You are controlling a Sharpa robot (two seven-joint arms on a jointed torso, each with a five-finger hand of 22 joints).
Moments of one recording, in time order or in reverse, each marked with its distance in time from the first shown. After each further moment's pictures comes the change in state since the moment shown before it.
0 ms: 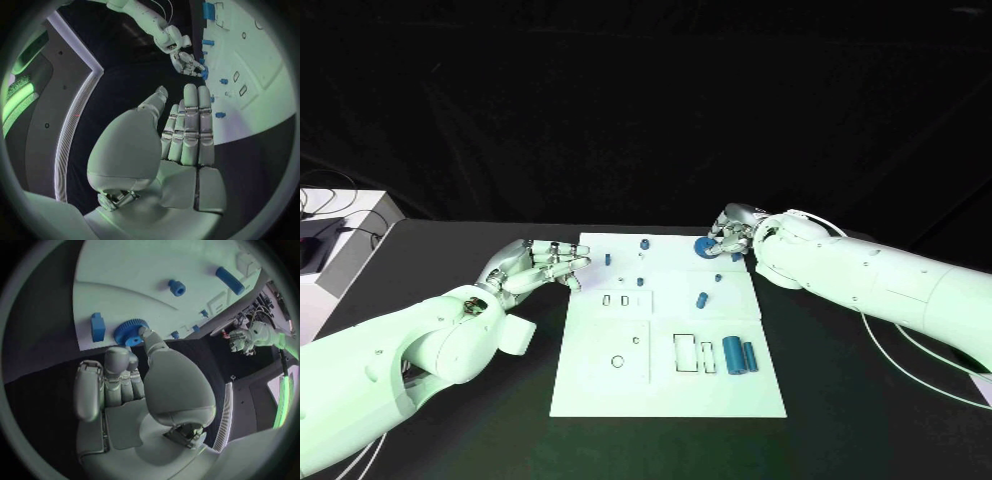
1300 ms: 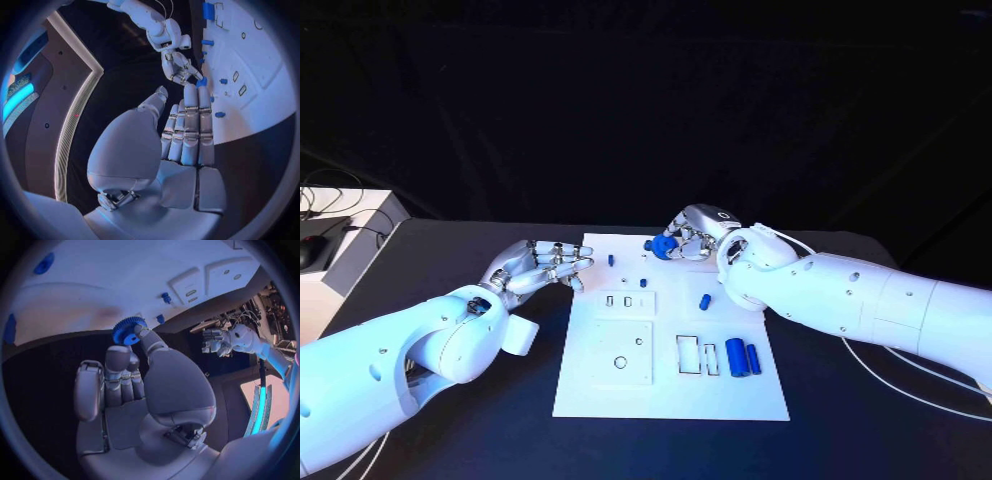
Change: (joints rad) left arm 0.000 -0.003 0.000 0.004 -0.001 0.000 -0.002; left_hand 0.000 0.000 0.000 0.000 0.000 0.000 0.000 0.000 0.000 0.000 0.000 0.000 0.000 0.000 0.000 0.000 0.000 0.000 -0.004 -0.004 0.003 0.000; right arm -0.015 0.020 -0.004 0.250 -0.151 -0.227 -0.040; right_hand -0.018 0.038 0.085 -0.066 -0.001 0.043 -0.035 0.000 -0.003 0.025 -0.018 -0.011 0.011 0.002 -0.013 -0.012 0.001 0.000 0.000 -0.008 0.000 0.000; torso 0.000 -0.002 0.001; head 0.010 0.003
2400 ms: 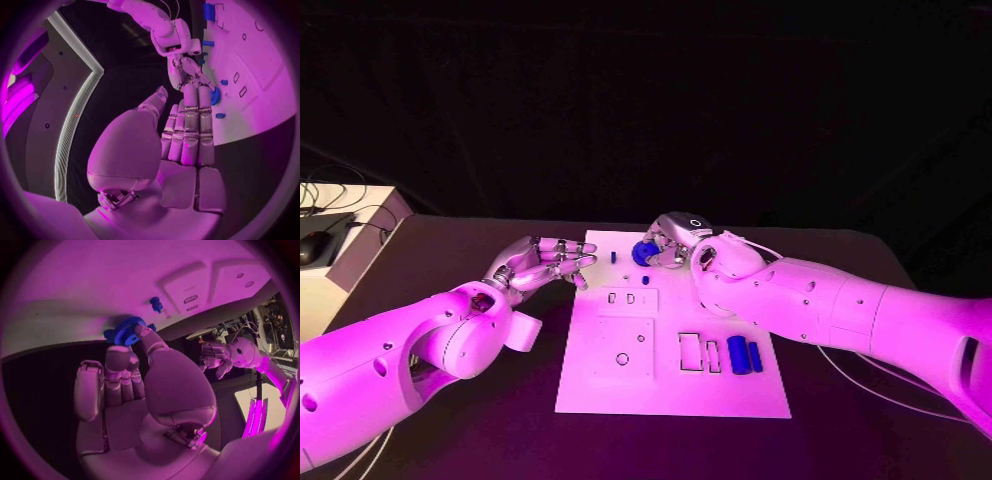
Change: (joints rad) left arm 0.000 0.002 0.000 0.003 -0.003 0.000 0.000; left_hand 0.000 0.000 0.004 0.004 0.000 0.000 0.000 0.000 0.000 0.000 0.000 0.000 0.000 0.000 0.000 0.000 0.000 0.000 0.000 0.000 0.007 -0.002; right arm -0.036 0.132 0.000 -0.112 -0.093 -0.003 -0.013; right_hand -0.005 -0.006 0.000 0.000 -0.006 -0.005 0.005 0.003 0.000 0.000 0.000 -0.004 0.003 0.000 0.000 0.000 0.001 0.000 0.000 0.000 0.000 0.000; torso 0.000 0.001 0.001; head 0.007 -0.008
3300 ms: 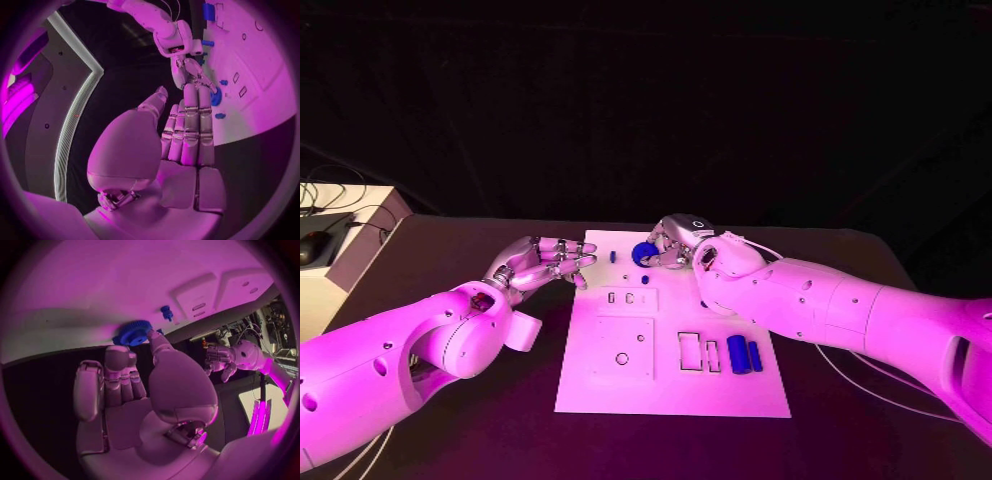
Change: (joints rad) left arm 0.000 0.001 0.000 -0.001 -0.001 0.001 -0.002; left_hand 0.000 0.000 0.000 0.000 0.000 0.000 0.000 0.000 0.000 0.000 0.000 0.000 0.000 0.000 0.000 0.000 0.000 0.000 0.000 0.000 0.000 -0.002; right arm -0.007 0.017 -0.002 -0.052 0.021 0.021 0.007; right_hand -0.137 -0.073 -0.073 0.223 -0.048 -0.108 0.042 0.004 -0.005 -0.043 0.028 -0.043 -0.047 -0.006 0.013 -0.004 0.022 0.000 0.000 0.011 0.000 0.000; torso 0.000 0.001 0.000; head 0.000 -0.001
